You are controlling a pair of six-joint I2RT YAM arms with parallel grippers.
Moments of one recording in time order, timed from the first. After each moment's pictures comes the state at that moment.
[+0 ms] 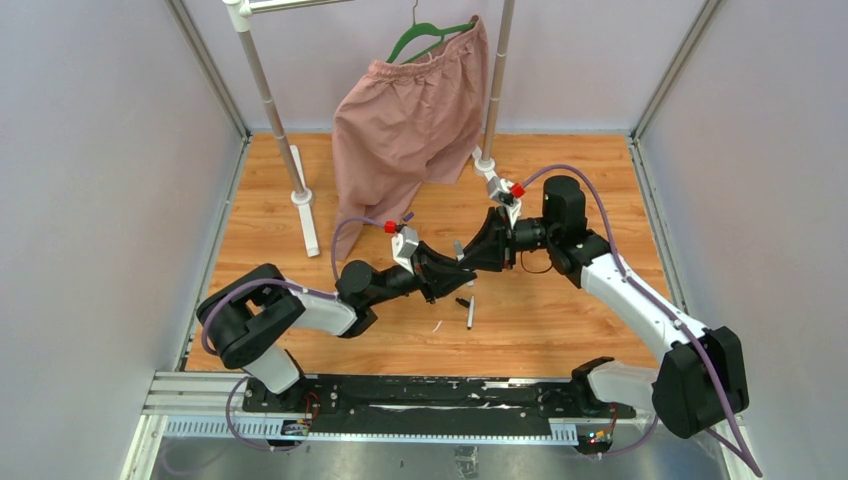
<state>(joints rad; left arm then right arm) -0.87 1.58 0.44 1.50 0.44 -0.47 0.41 1.19 0.84 0.06 -1.26 0.01</state>
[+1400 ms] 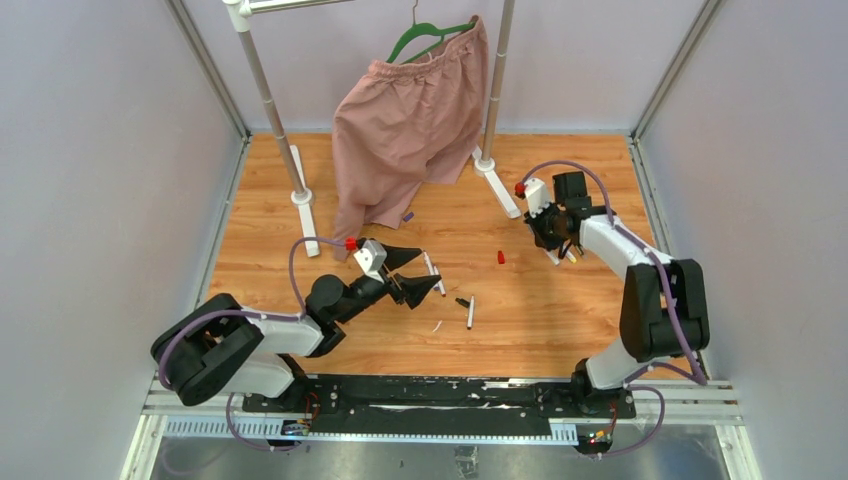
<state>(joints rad) -0.77 1.32 0.19 1.33 0.20 -0.25 0.15 1.51 0.96 -0.41 -0.23 -0.54</state>
